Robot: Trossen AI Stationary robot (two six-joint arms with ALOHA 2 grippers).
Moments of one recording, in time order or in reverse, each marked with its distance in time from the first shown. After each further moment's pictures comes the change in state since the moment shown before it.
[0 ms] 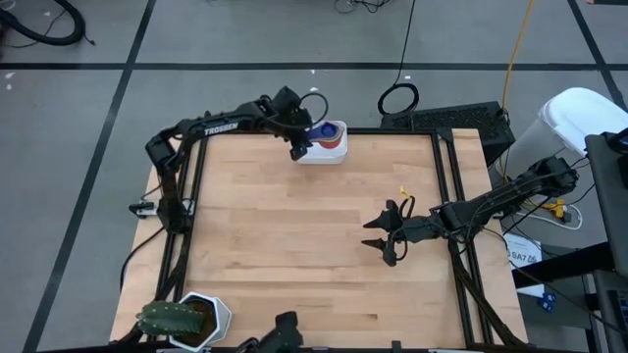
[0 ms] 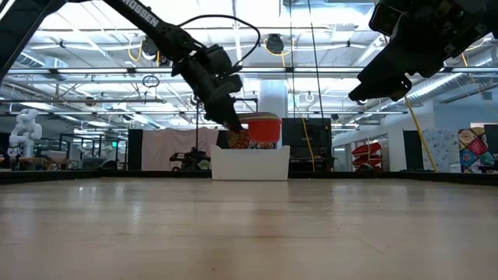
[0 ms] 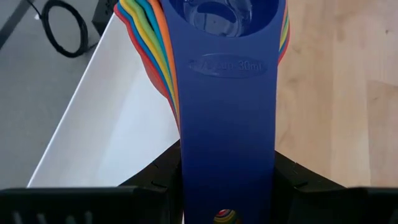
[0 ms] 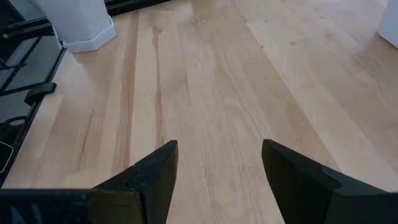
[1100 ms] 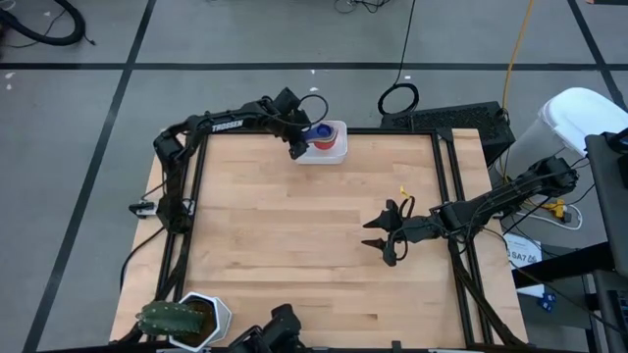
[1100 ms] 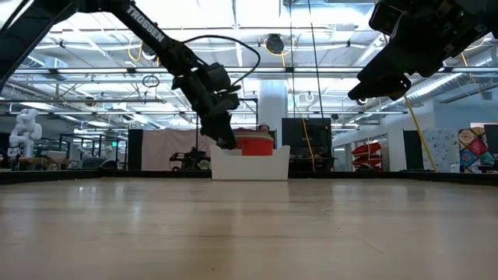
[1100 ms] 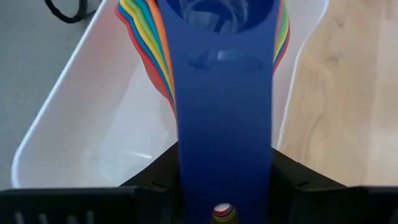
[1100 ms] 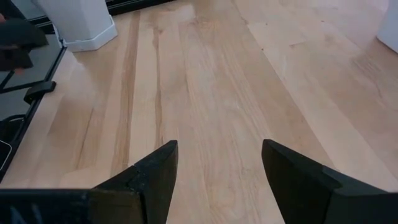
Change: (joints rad) left arm 0.050 0.083 0.001 -0.007 0.004 -0.027; right arm 0.000 0.000 0.000 0.003 0.001 -0.018
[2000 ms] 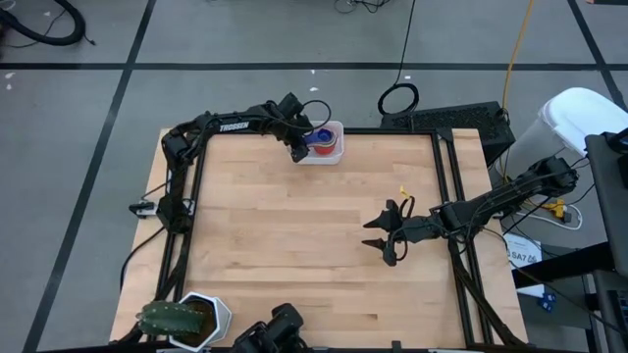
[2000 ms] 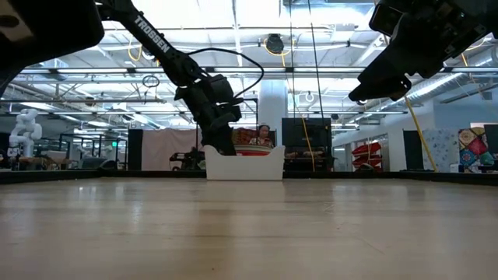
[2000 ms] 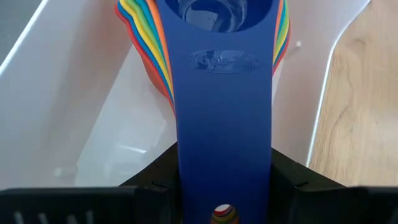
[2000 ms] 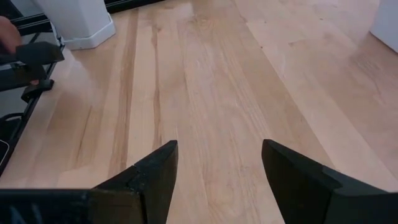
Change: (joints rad) left arm 0.004 0.081 0.000 0.026 -0.001 0.000; right arm 0.000 0.000 0.000 -0.007 0.002 0.002
